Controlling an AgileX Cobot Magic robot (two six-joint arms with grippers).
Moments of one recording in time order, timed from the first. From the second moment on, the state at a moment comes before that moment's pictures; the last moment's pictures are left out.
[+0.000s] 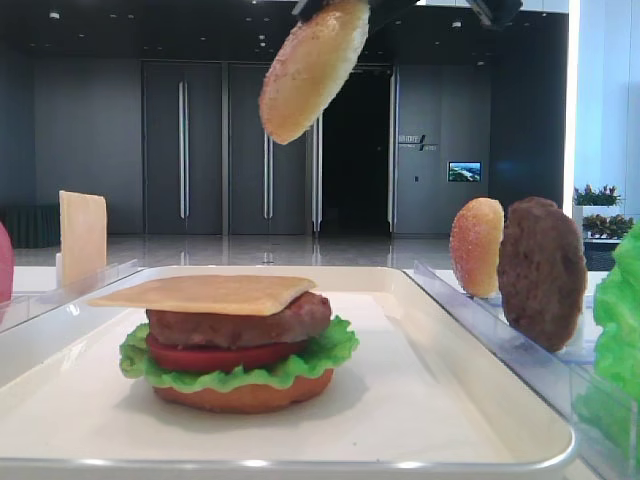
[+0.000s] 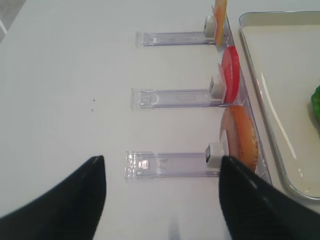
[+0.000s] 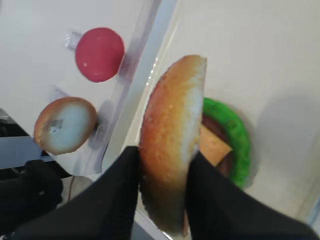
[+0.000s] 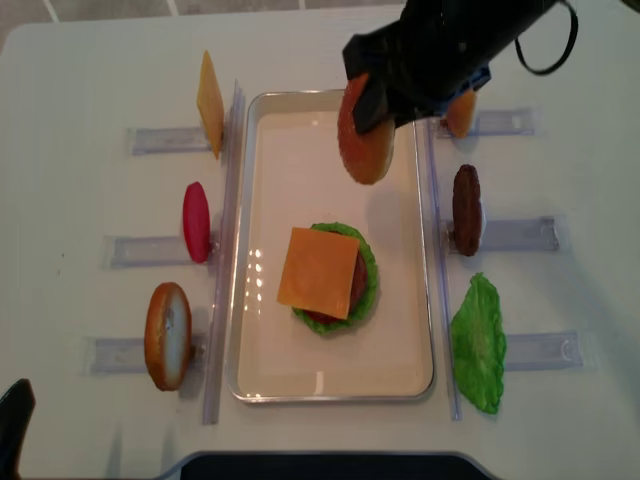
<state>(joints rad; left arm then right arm) 0.12 -0.02 -0.47 -0.04 1.11 0.09 0.51 1.64 -1.34 0.68 0.97 -0.18</state>
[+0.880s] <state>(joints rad) 0.12 -0.02 -0.47 -0.04 1.11 0.09 0.62 1.54 -0.84 1.60 0.80 -1.03</state>
